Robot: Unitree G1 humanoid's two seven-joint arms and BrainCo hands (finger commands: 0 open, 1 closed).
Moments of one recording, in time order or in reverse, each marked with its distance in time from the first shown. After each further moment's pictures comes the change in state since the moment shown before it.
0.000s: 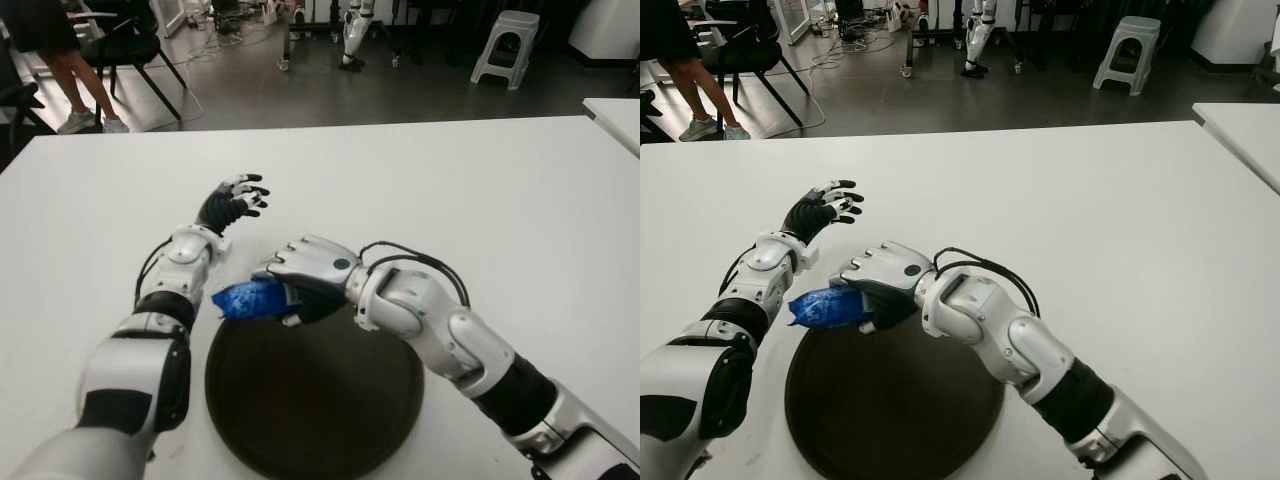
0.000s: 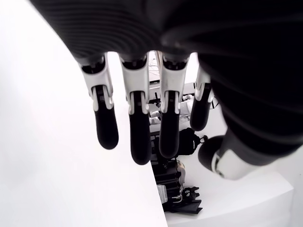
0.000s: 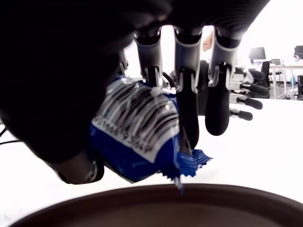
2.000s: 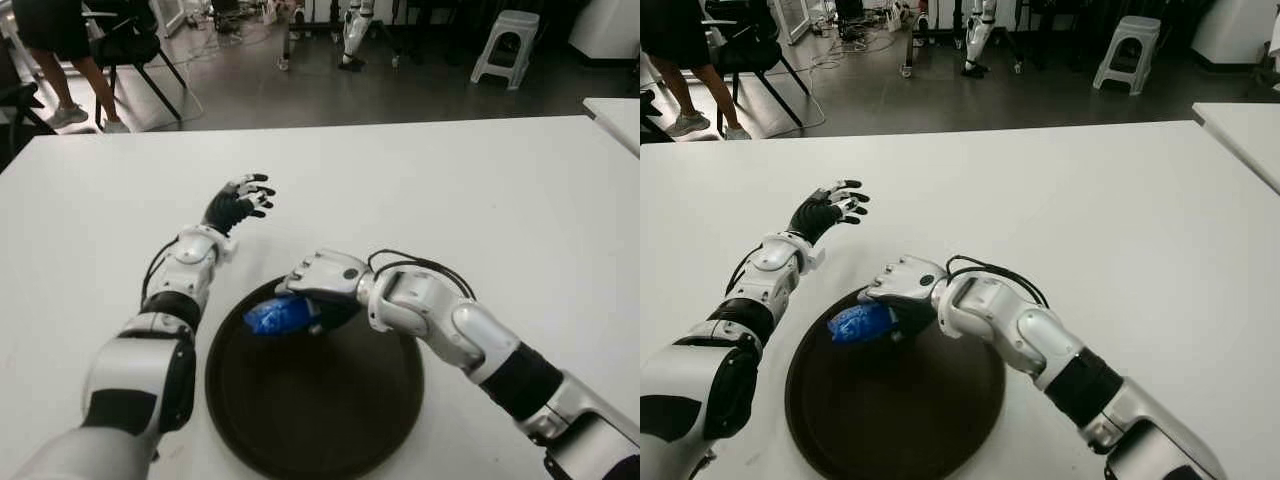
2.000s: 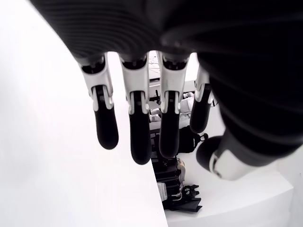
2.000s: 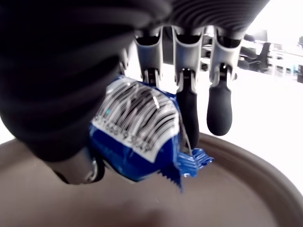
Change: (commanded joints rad) left arm 0.002 -0.015 -0.009 -0.017 0.003 -0.008 0.009; right arm -0.033 -0.059 0.006 0.205 -0.035 -0.155 -0.040
